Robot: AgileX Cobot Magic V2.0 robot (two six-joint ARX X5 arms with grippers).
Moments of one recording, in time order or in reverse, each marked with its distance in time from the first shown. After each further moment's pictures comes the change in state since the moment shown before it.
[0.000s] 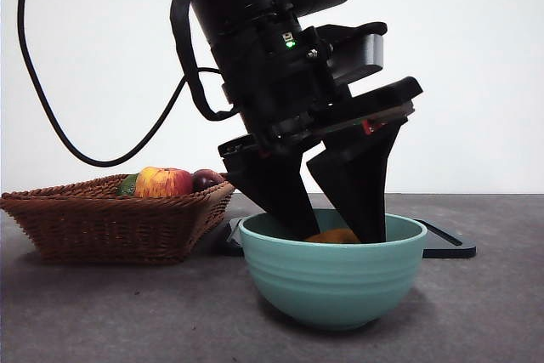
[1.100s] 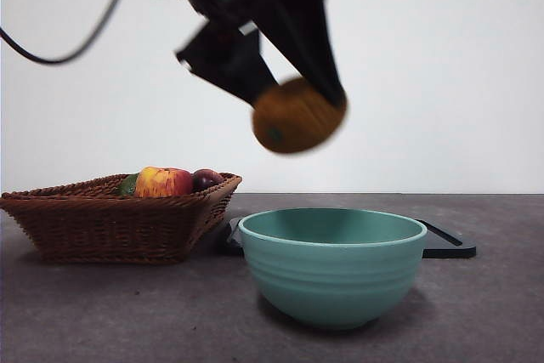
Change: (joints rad) left arm 0.094 -0.237 0.000 -0.057 0.101 -0.004; right arm 0.000 0.000 0.000 0.000 0.000 0.000
